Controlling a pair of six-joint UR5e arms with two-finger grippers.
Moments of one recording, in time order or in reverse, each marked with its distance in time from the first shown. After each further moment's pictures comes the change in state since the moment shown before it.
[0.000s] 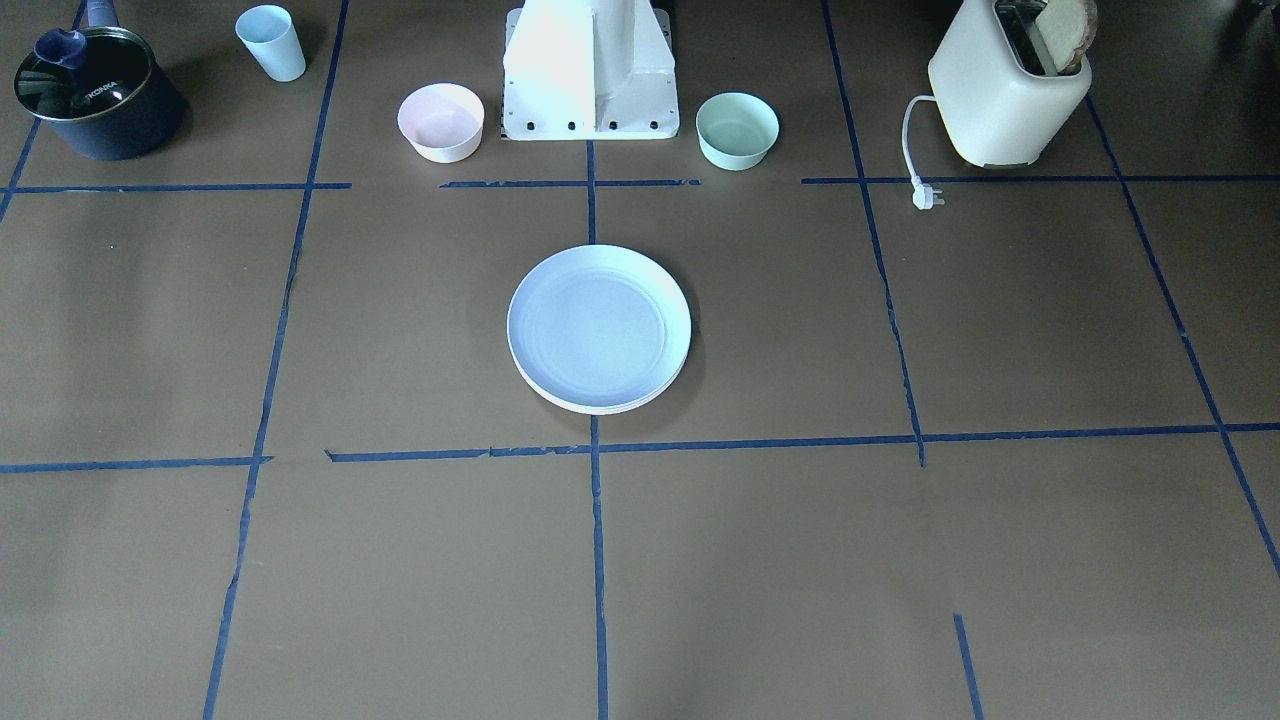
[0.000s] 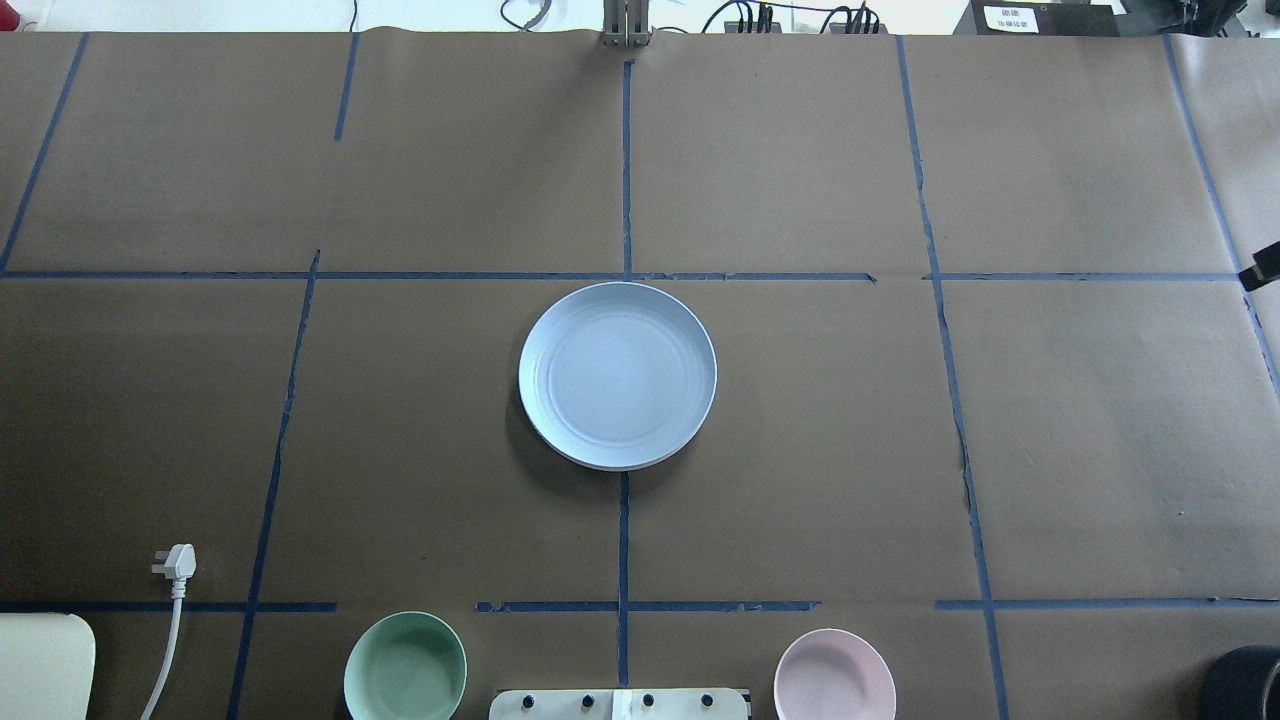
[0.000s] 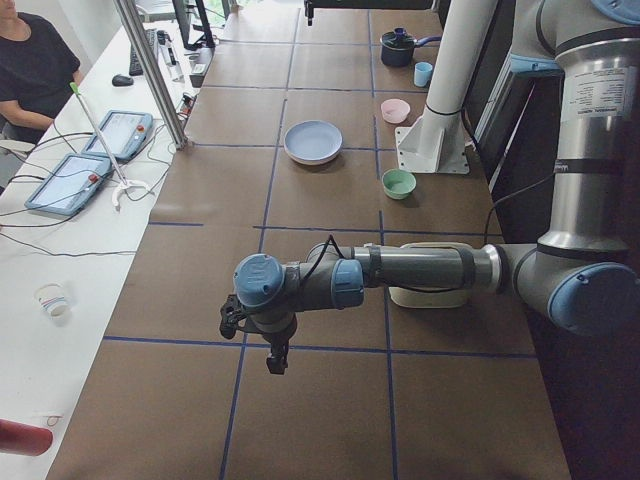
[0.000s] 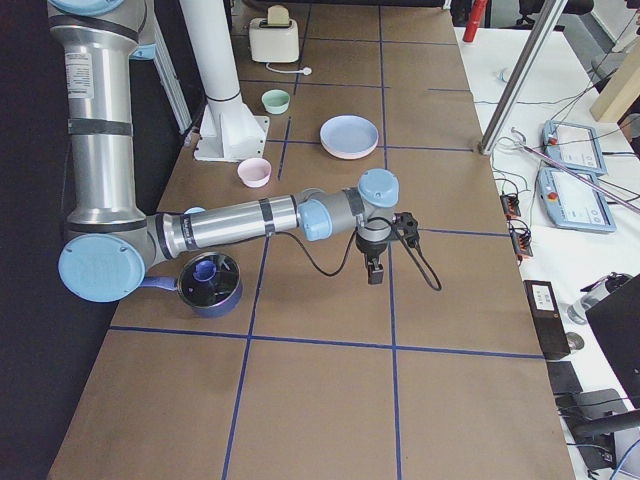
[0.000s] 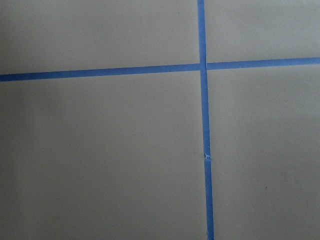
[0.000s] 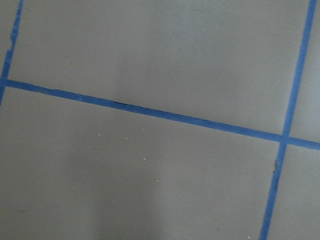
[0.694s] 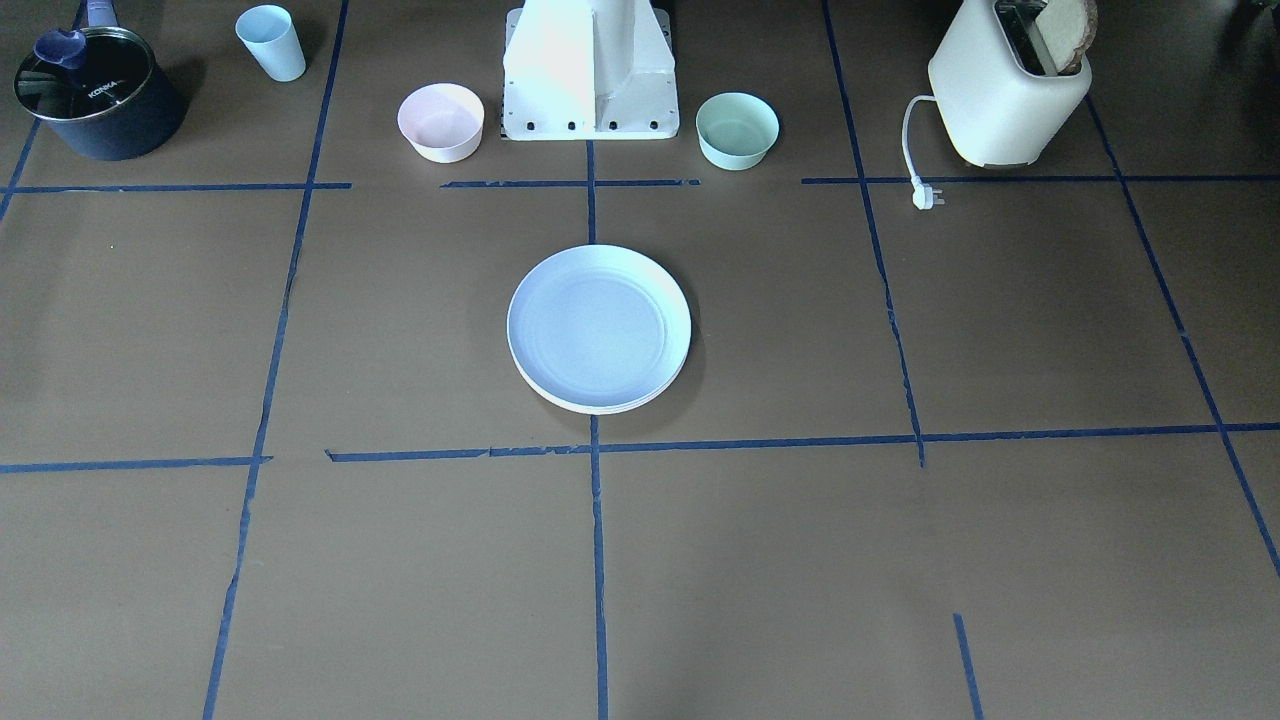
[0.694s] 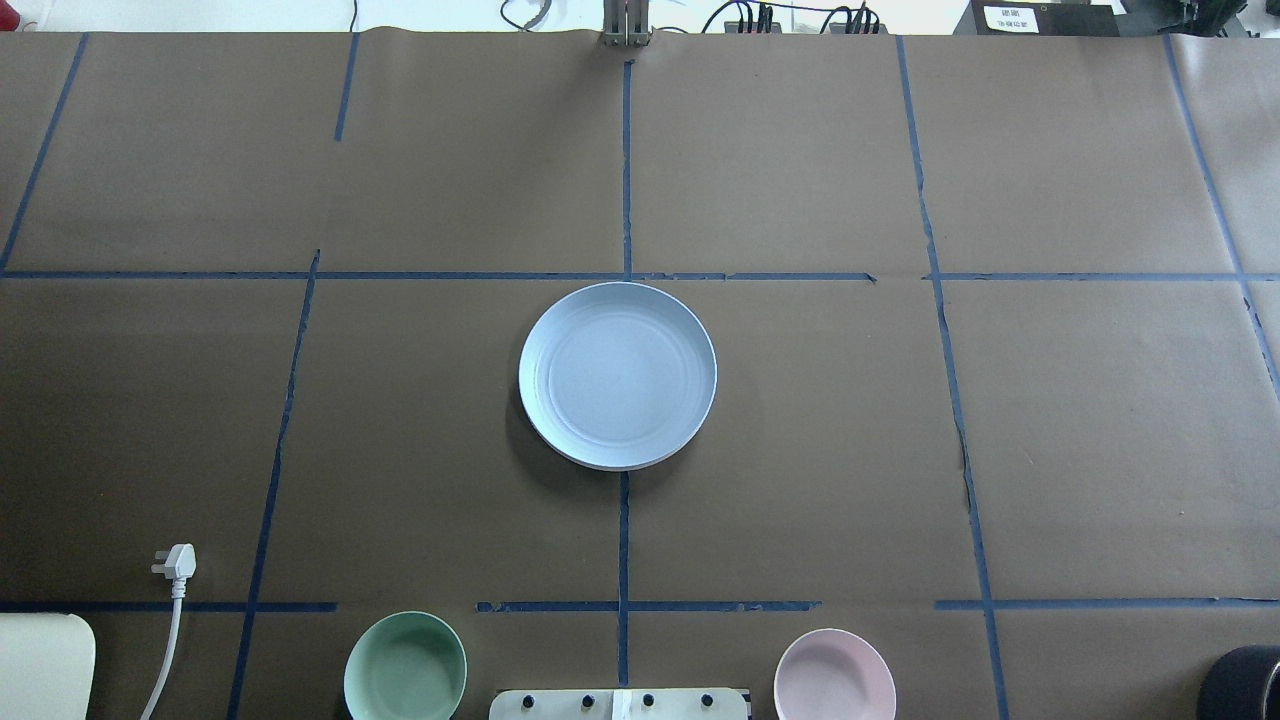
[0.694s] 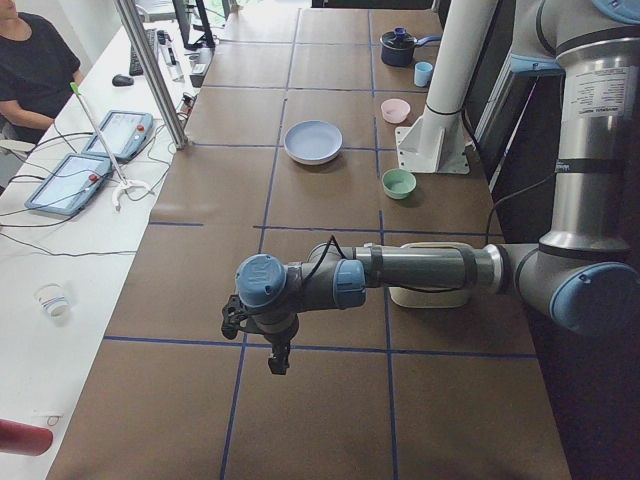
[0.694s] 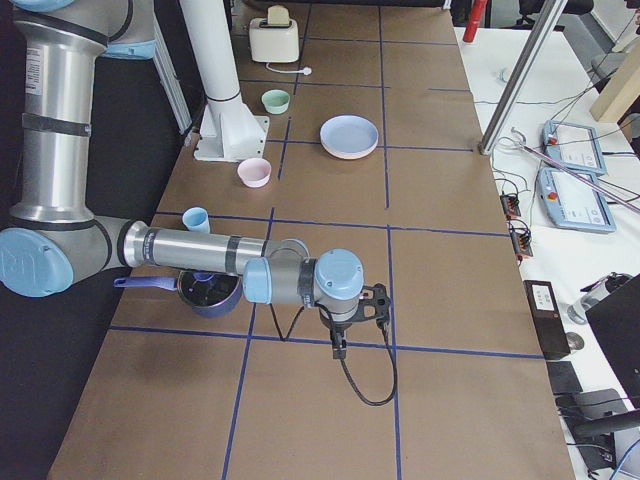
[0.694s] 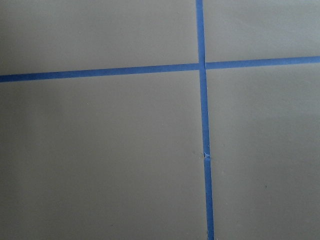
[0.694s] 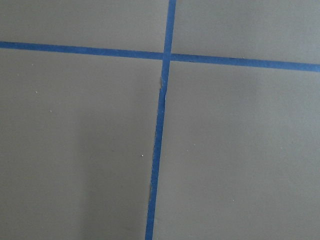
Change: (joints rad) left arm 0.000 0.006 -0.003 0.001 0.000 0.003; right arm 0.225 -0.139 -0.085 -0.015 0.089 -0.215
